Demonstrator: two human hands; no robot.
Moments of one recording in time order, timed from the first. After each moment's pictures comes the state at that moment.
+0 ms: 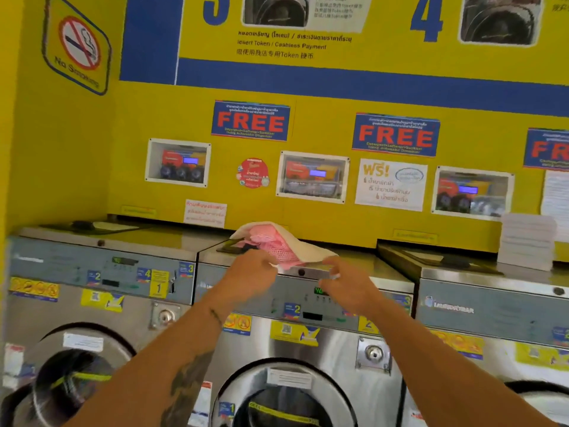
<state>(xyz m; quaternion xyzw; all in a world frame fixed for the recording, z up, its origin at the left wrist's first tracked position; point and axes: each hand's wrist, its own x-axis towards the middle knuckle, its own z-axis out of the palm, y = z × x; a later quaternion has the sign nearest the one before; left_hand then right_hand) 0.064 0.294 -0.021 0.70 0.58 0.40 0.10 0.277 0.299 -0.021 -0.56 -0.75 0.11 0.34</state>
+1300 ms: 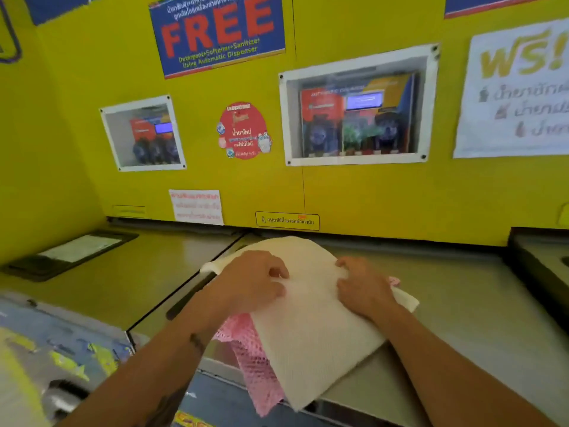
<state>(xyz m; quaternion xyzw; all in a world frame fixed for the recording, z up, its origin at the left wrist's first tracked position) 0.079 0.674 0.041 0.70 0.69 0.15 0.05 0.284 0.777 -0.031 -0.56 -0.76 0.16 0.28</state>
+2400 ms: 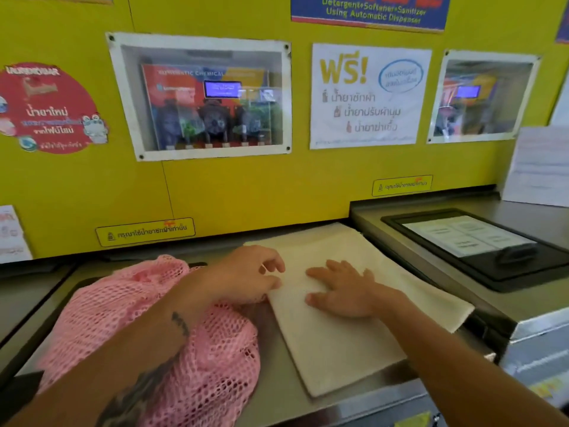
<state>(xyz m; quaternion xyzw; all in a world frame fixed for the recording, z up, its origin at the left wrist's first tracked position) 0.179 0.770 0.029 0.88 0.43 0.10 0.19 0.400 0.722 -0.026 -0.73 -0.68 0.13 0.02</state>
